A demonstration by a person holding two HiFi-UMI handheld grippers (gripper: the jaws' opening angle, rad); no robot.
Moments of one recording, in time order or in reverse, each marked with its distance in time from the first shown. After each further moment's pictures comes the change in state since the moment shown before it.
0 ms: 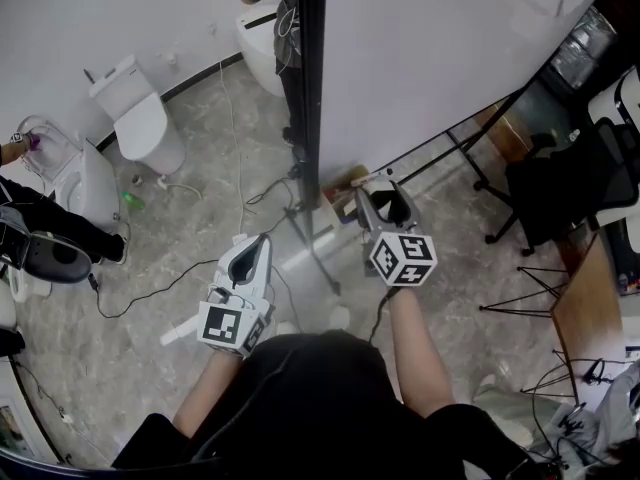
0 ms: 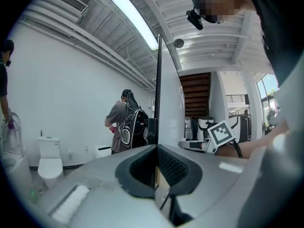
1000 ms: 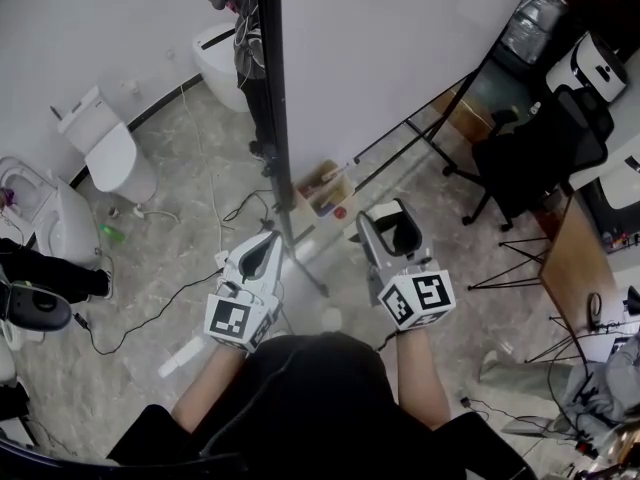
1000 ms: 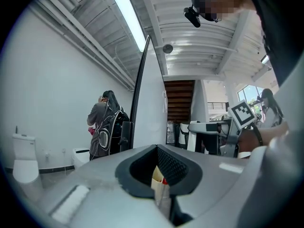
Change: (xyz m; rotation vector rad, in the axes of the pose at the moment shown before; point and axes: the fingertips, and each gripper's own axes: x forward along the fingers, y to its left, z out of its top) left arm 0.018 -0.053 0.006 0.014 -0.036 -0.232; right arm -0.123 0.042 0.068 -0.103 -0.152 -0.041
